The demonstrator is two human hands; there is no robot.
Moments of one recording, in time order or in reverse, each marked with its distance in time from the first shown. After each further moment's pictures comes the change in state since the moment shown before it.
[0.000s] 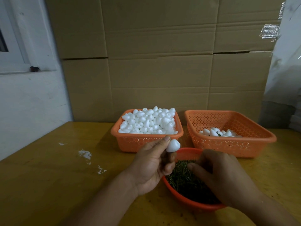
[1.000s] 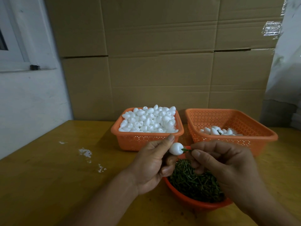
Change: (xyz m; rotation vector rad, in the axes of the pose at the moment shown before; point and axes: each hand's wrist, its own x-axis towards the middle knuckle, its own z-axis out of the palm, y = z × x) left_hand -0.004 0.002 0.002 0.078 -0.073 0.043; right_hand -0.006 -0.022 -0.007 0.943 0.104 -0.015
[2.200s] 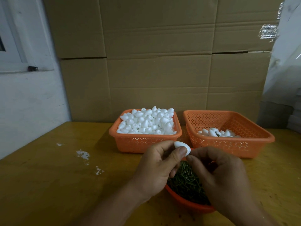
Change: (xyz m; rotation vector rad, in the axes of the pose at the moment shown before) left_hand -0.005 -0.009 0.012 0.396 0.064 0.348; right_hand -0.009 0.009 0.010 -0.567 0.145 -0.164
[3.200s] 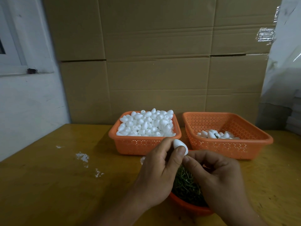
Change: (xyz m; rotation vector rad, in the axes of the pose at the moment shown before) left_hand -0.005 0.010 0.008 0.303 0.064 0.182; right_hand -0.001 -0.012 0.009 0.455 -0.001 0.139
